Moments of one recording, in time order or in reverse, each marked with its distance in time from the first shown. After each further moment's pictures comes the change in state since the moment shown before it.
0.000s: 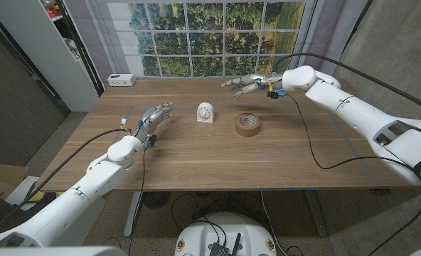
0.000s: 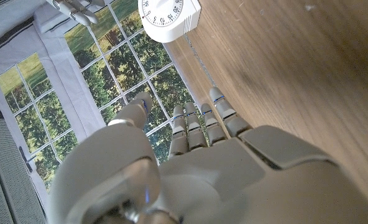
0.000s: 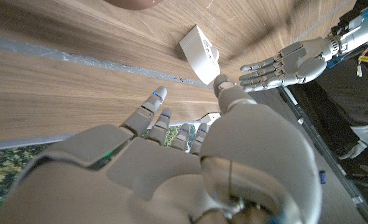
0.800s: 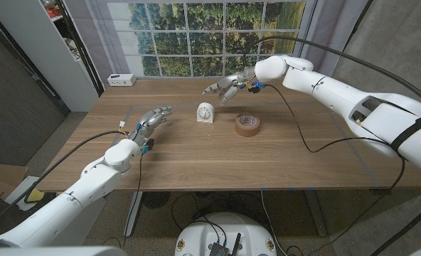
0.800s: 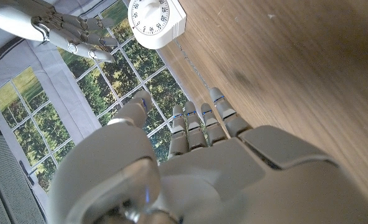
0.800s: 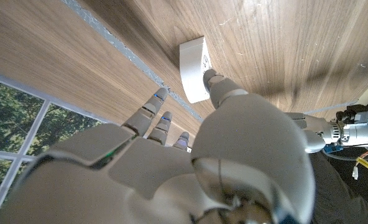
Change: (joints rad) left arm 0.049 0.041 -0.010 -0.062 0.046 0.030 0.045; left_hand 0.009 -0.001 -0.014 -0.014 0.000 0.007 0.004 0.007 0.005 0.011 -0.003 0.011 0.005 0.000 0.000 0.000 0.000 0.000 0.000 -0.015 0.000; right arm 0.195 0.166 -0.201 0.151 -0.343 0.169 -0.012; right_hand 0.170 0.003 0.026 -0.001 0.038 -0.131 0.002 0.000 -0.002 -0.140 -0.011 -0.004 -0.007 -0.082 0.000 0.000 0.003 -0.052 0.005 0.001 0.005
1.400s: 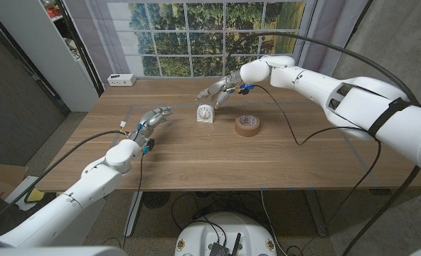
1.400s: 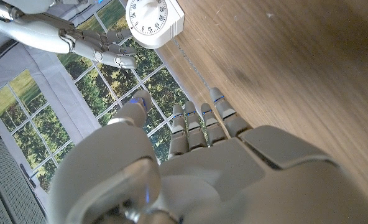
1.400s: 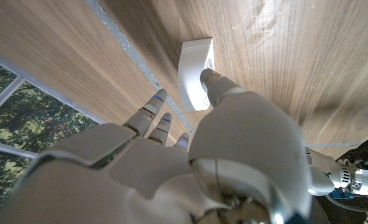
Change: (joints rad) left arm 0.014 0.004 -0.004 -0.033 0.023 0.025 0.038; left_hand 0.002 0.002 -0.005 -0.005 0.000 0.005 -0.005 0.000 0.000 0.000 0.000 0.004 0.004 0.000 0.000 0.004 0.003 0.000 0.000 -0.008 0.005; right arm 0.115 0.183 -0.139 0.314 -0.131 0.155 -0.125; right_hand 0.041 -0.004 0.000 0.000 0.008 -0.022 -0.002 0.000 0.005 -0.018 -0.007 0.005 0.003 -0.010 0.000 0.000 0.000 -0.016 -0.005 0.000 0.000
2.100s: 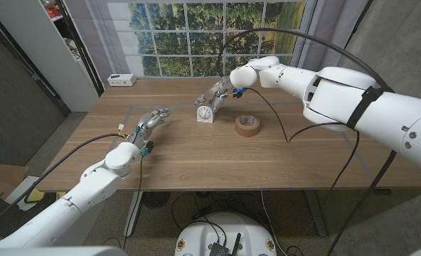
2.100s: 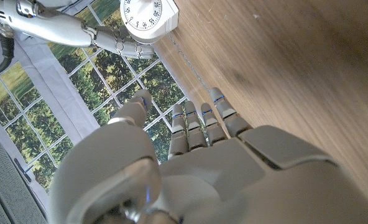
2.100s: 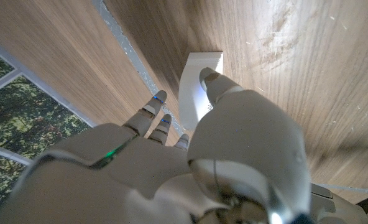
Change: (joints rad) left arm 0.039 -0.005 -0.023 -0.021 -0.001 0.002 0.039; left_hand 0.009 0.001 -0.004 -0.004 0.000 0.005 0.005 0.000 0.005 0.005 -0.005 0.004 0.005 0.000 0.000 0.000 0.000 0.003 0.003 -0.008 0.000; right arm 0.086 0.183 -0.194 0.281 -0.054 0.009 -0.123; right_hand 0.029 0.005 -0.009 0.009 0.000 -0.025 0.000 0.000 0.005 -0.021 0.000 0.000 0.005 -0.023 0.002 0.000 0.009 -0.021 0.004 0.000 0.005
